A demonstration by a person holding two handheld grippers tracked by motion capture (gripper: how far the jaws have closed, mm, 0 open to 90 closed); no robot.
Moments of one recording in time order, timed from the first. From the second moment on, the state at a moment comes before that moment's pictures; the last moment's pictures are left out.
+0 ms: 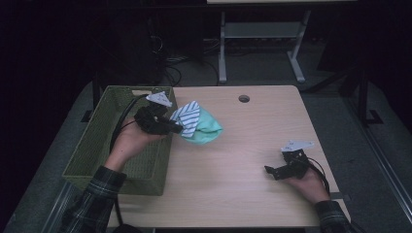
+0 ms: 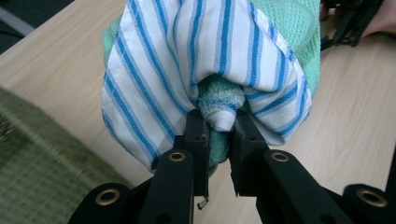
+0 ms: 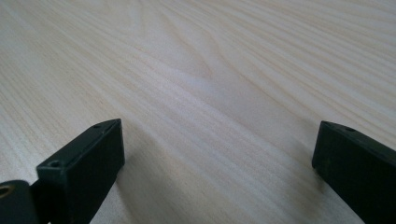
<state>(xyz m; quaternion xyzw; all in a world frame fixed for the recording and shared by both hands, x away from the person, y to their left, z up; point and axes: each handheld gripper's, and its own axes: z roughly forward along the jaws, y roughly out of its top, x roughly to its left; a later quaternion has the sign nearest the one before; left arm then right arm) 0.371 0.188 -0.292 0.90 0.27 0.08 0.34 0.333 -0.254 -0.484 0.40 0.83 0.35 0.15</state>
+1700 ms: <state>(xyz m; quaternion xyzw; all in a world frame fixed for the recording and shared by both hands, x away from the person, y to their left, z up) 0.357 0.336 -0.325 0.82 0.46 0.15 0.29 0.333 -0.254 -0.484 0.40 0.83 0.35 0.15</state>
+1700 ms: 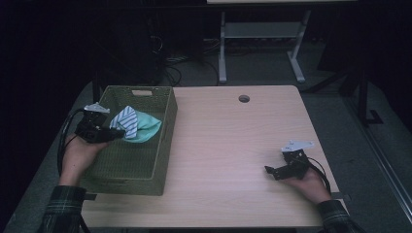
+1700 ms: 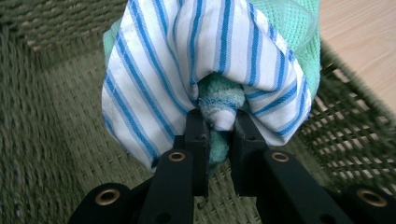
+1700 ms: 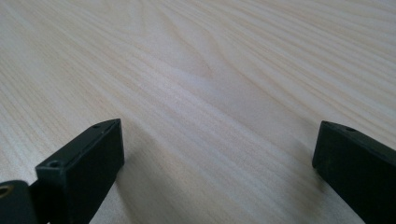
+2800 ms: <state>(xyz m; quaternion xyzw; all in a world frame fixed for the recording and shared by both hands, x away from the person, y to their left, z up) 0.375 0.334 -0.403 0.84 0.49 0.11 0.19 0.333 -0.254 -0.484 0.40 0.83 0.35 0.15</state>
